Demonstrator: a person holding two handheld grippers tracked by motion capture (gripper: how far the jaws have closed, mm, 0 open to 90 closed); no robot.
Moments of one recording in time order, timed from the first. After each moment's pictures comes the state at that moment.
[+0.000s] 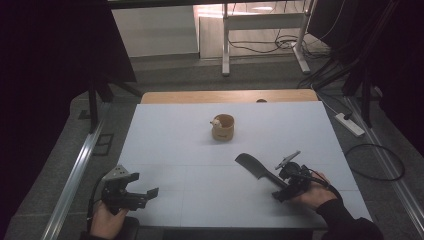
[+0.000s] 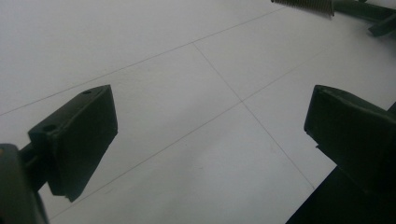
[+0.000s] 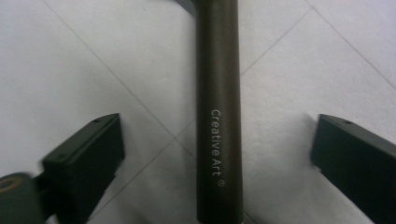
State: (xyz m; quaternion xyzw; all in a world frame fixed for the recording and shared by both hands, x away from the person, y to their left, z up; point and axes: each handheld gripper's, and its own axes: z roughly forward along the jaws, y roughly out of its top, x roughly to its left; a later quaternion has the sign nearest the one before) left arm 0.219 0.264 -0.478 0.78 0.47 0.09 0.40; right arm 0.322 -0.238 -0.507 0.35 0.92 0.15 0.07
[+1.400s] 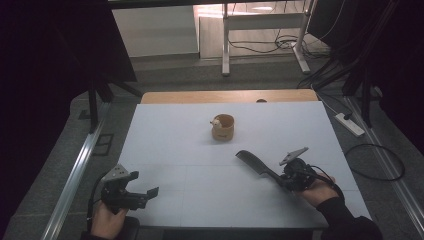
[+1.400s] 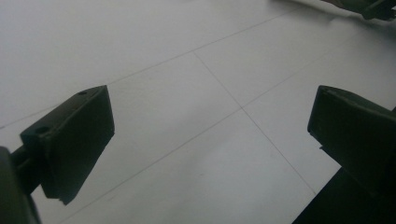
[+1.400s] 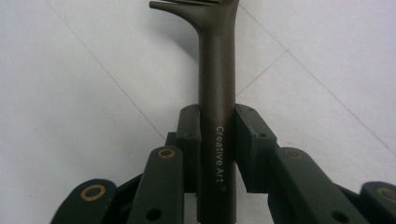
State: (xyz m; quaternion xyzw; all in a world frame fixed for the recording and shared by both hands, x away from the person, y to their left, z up) left arm 0.217 0.263 -0.475 0.78 0.46 0.11 0.41; right arm 0.323 -0.247 -0.490 0.33 0.92 0.20 0.08
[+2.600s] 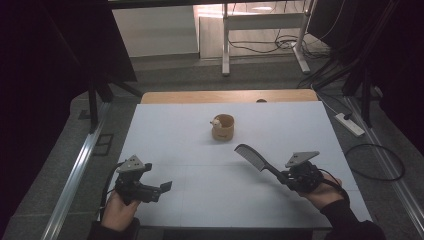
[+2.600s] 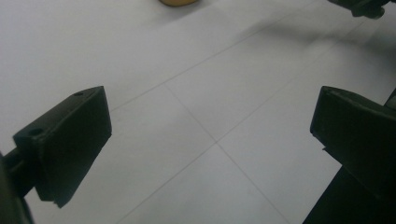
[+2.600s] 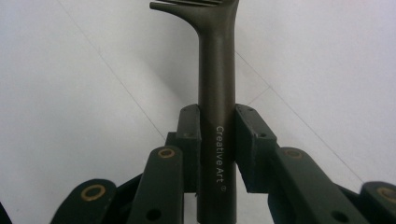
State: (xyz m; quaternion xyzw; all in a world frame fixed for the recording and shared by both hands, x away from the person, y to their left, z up) left arm 0.240 0.229 -0.458 0.80 0.42 0.10 0.42; right arm 0.305 -0.253 -0.470 0.29 0.91 0.27 0.13
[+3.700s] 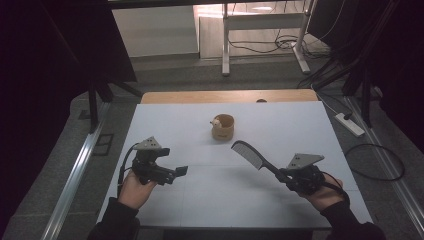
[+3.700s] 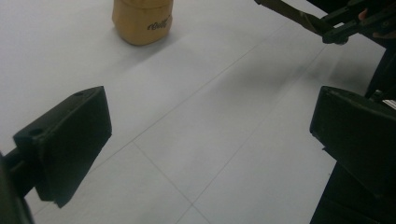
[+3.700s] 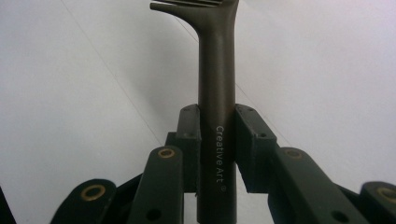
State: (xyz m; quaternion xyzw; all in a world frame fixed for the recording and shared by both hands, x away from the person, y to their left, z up) left arm 0.286 0.197 -0.434 0.81 0.38 0.06 0.45; right arm 0.293 -0.250 -0.458 0.25 0.90 0.31 0.17
